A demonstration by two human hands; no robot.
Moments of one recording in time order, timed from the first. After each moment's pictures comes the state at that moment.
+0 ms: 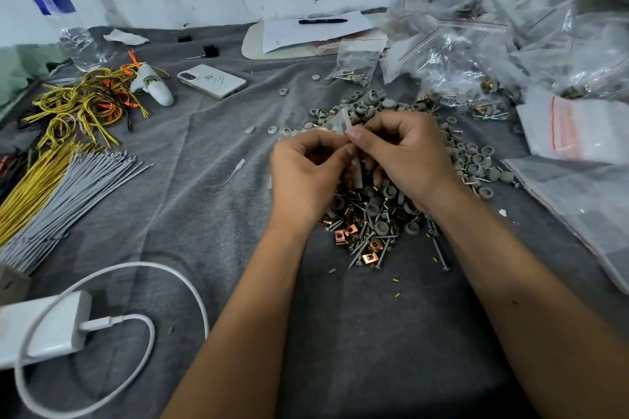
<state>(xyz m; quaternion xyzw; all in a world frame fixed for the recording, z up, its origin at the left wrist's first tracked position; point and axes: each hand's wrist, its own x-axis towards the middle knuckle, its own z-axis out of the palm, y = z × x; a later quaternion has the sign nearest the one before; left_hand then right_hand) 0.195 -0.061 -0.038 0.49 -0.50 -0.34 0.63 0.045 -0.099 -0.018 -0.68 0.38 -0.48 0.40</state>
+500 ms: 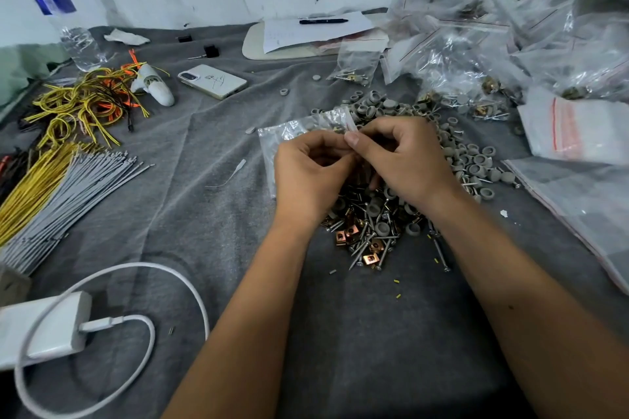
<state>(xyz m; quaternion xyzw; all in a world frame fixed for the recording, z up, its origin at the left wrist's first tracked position) 0.193 -0.062 -0.039 0.50 -0.50 -0.34 0.62 0.047 -0.097 -0.020 -0.72 0.41 -0.46 0.33</state>
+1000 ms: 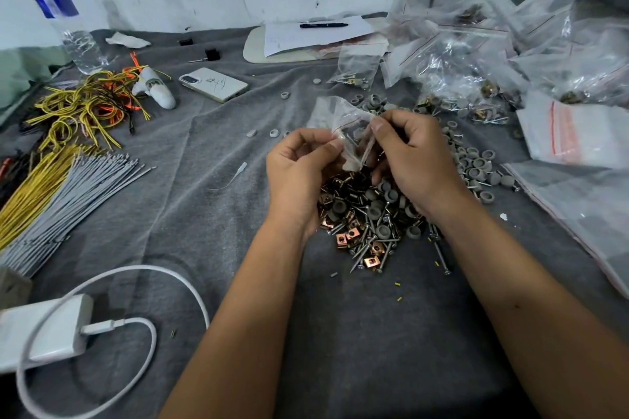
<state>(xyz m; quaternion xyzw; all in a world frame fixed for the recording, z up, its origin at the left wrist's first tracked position) 0.196 -0.057 -0.025 0.44 -0.35 -0.47 0.68 0.046 -0.101 -0.021 -0.66 0.40 -0.49 0.40</state>
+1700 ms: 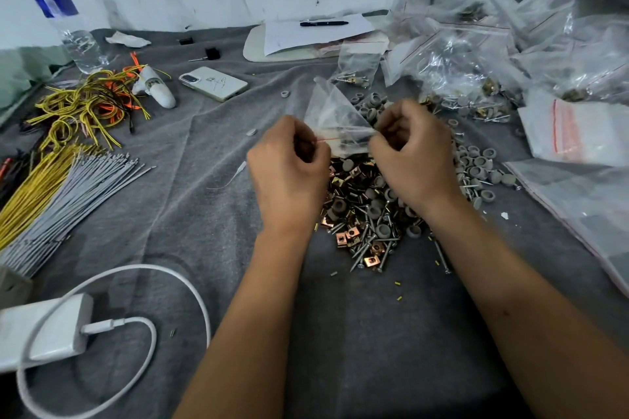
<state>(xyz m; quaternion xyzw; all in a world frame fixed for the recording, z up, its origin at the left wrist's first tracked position) 0.205 -0.051 -0.021 0.63 -0.53 0.02 0.56 0.049 -0.093 -0.015 -0.69 0.47 -0.51 0.21</state>
